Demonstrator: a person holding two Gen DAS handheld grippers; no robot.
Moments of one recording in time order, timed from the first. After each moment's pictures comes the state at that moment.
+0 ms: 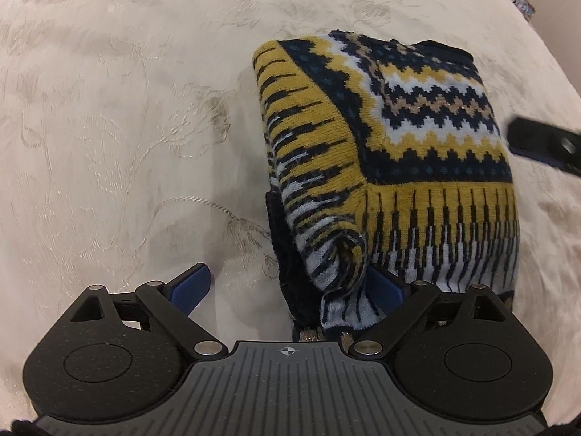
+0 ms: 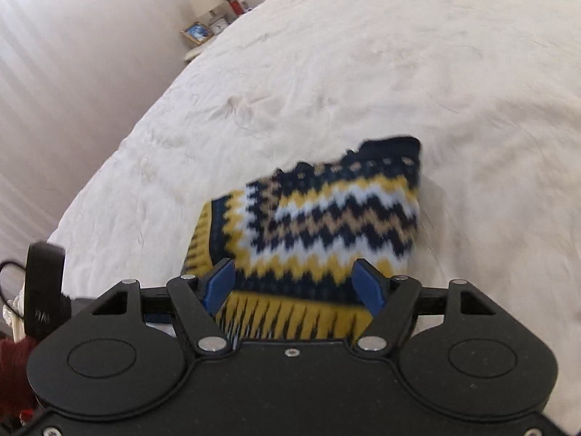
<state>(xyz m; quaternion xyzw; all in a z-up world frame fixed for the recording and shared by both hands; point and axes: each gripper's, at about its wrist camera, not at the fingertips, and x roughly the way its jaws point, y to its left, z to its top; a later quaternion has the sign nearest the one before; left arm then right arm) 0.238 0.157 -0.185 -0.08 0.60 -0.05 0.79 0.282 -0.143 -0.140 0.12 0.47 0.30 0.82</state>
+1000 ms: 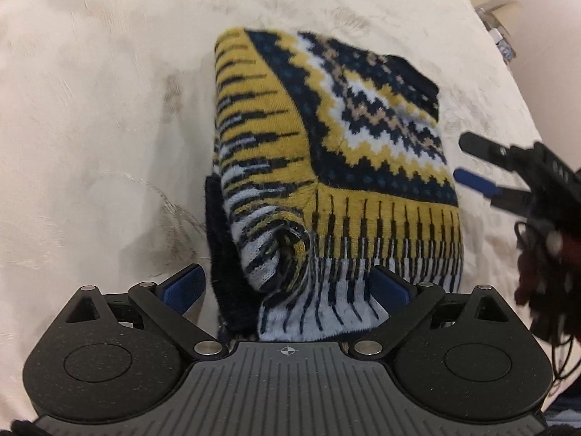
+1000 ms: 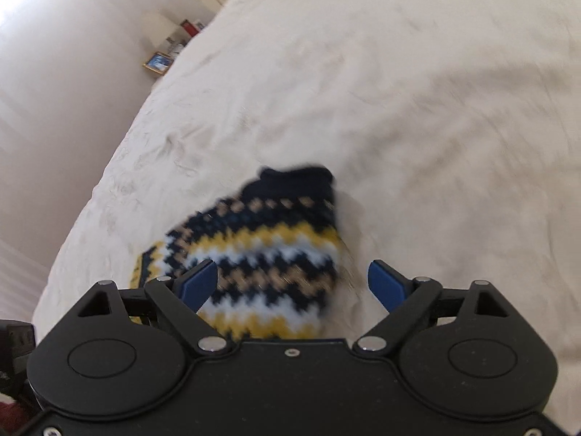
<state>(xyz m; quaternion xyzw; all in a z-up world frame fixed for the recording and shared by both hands) 0.240 0.149 -0.205 -0.20 0.59 -0.09 0.77 0.330 -0.209 -0.196 0.22 0.50 0.25 0.80</state>
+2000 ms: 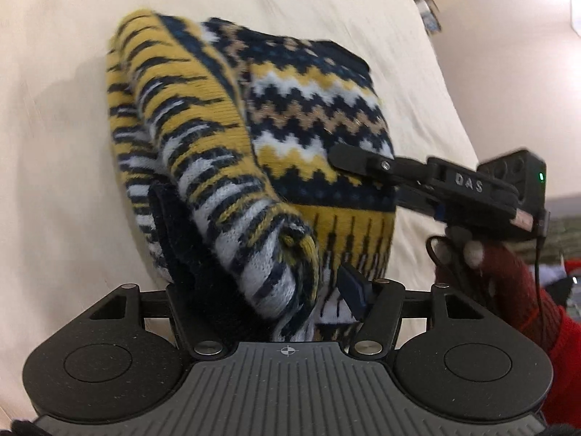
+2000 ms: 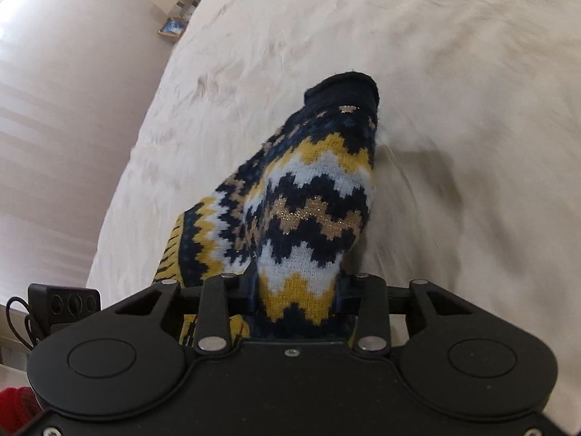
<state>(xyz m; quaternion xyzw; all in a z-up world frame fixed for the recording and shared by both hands) 0.198 0.085 -0.202 -0.29 0.61 -0.25 0.69 0.259 -0.217 -0.186 0.25 0.57 0.29 0.73</state>
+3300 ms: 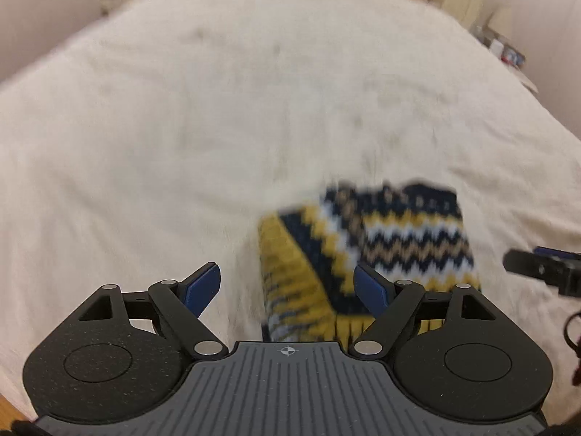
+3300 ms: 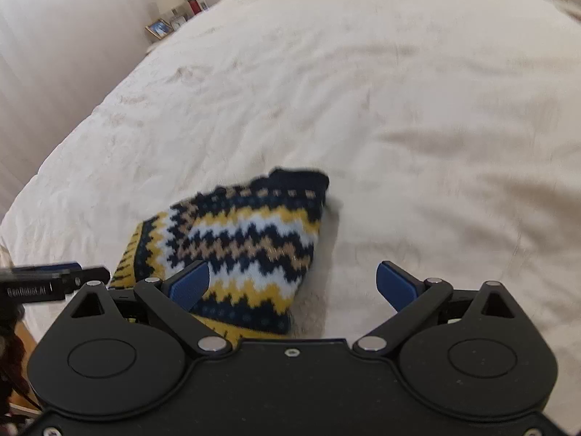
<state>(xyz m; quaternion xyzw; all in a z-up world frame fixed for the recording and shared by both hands) 0.039 -0.013 -0.116 -0.05 0.45 0.04 0.89 0.085 -0.315 -0.127 0.07 0.45 0.21 0.87</state>
